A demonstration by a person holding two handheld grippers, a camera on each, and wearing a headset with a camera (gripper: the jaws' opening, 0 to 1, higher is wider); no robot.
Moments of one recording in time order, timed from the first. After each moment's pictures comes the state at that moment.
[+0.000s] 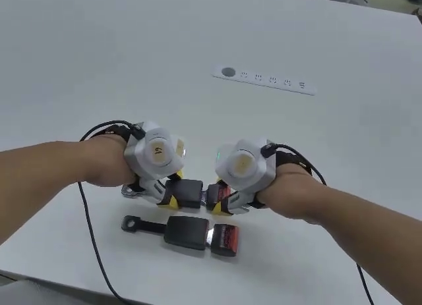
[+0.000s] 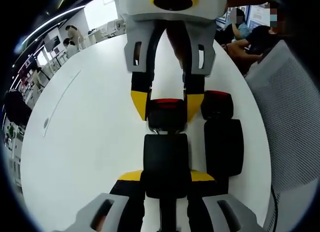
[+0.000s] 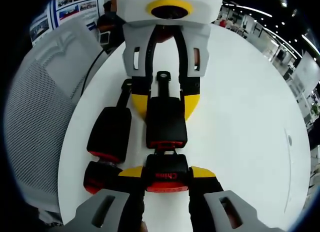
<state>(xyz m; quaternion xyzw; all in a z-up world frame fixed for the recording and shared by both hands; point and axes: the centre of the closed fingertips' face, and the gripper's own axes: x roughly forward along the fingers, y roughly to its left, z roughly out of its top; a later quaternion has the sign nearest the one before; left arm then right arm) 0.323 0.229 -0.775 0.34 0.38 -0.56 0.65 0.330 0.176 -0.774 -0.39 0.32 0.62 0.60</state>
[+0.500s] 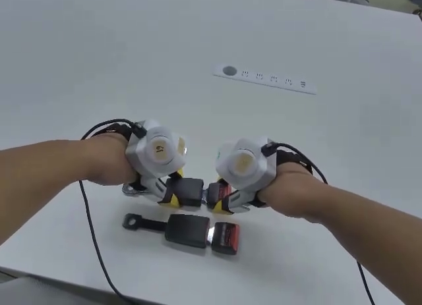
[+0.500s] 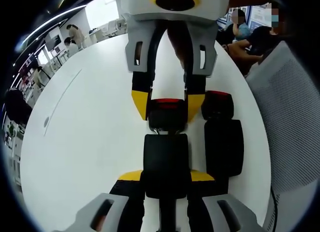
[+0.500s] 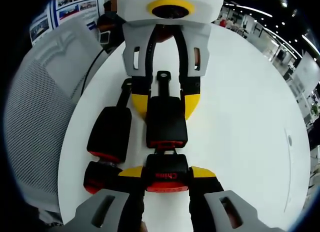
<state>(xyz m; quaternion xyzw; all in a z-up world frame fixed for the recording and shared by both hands) 0.322 0.229 -0.774 0.34 0.38 -0.56 0.66 0.330 0.176 -0.775 -0.39 0.33 0.62 0.60</state>
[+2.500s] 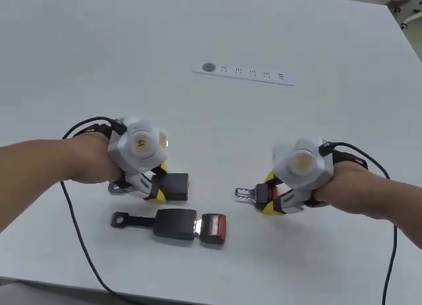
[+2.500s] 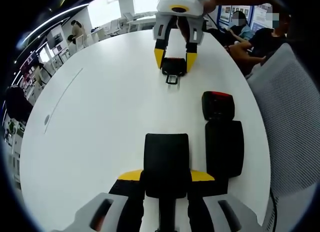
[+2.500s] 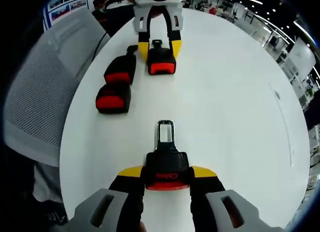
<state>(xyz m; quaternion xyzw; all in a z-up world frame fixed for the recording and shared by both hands) 0.327 0.233 -0.779 0.34 0.38 -0.55 0.66 0.335 0.041 -0.779 -0.40 0.37 0.57 0.61</state>
